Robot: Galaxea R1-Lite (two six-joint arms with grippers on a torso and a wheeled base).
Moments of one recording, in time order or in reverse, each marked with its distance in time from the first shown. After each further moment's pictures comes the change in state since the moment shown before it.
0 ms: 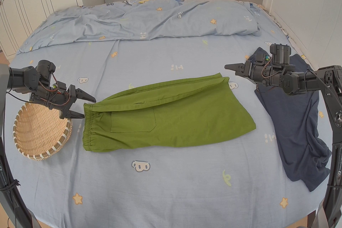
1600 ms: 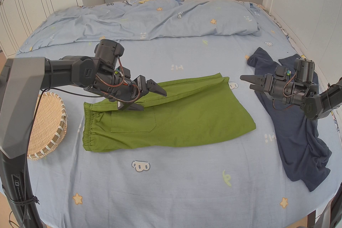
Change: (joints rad) left arm -0.498 0.063 -0.163 -0.137 0.239 -0.167; right arm -0.044 -0.293 0.638 -0.402 0.072 0.109
